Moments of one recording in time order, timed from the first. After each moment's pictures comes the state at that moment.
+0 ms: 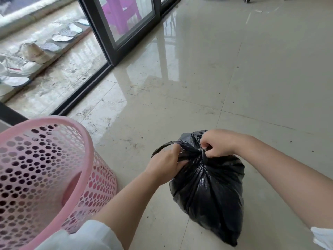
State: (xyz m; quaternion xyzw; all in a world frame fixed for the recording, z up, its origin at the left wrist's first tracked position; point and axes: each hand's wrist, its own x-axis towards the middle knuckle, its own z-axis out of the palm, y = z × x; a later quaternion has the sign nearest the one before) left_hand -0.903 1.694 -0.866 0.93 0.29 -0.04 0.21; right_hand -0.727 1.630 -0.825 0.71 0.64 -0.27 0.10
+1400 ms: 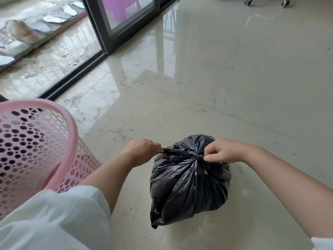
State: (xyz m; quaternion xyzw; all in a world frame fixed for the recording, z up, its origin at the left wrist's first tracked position) left_hand -0.912 1.733 -0.871 0.95 0.24 -0.15 0.10; right_hand -0.704 1.586 -0.838 0.71 0.56 -0.41 0.01
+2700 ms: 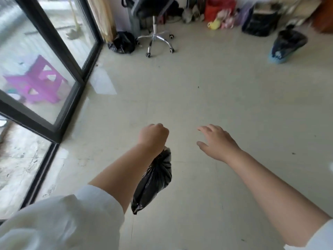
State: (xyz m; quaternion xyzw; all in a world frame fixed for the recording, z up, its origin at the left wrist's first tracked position) left_hand -0.576 1.560 -0.243 0.98 0.11 -0.15 -0.01; right_hand -0.485 1.395 -0.271 0.92 0.37 -0.15 -0.07
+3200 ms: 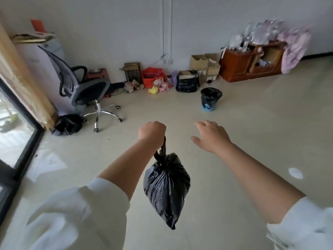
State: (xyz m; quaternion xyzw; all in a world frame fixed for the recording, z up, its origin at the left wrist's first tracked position) left_hand -0.222 1.458 -0.055 1.00 0.01 -0.03 -0.05; right_hand -0.195 1.283 -0.062 0.98 0.18 -0.01 -0.03
